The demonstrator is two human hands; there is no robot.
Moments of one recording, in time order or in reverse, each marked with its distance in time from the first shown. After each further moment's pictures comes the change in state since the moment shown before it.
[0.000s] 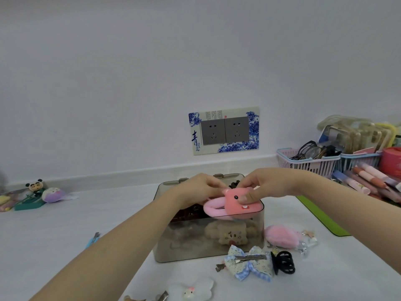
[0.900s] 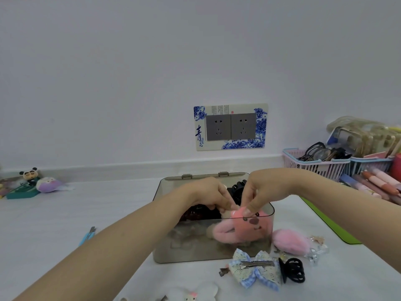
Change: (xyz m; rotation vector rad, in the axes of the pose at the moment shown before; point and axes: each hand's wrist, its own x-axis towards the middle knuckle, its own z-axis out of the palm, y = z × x) left_hand 0.026 -0.013 0.002 0.300 -0.104 -0.082; right_hand 0.026 -0.010 0.002 -0.266 -0.121 0.060
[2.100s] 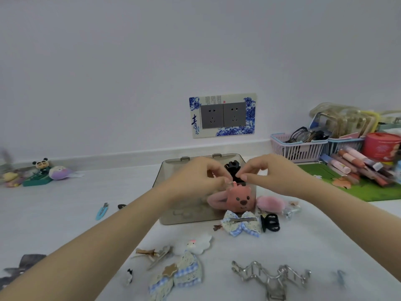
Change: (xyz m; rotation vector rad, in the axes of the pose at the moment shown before) left_hand -0.109 0.036 0.026 0.052 0.346 0.252; right_hand -0.073 -0.014 0.053 0.132 0.656 -0.106
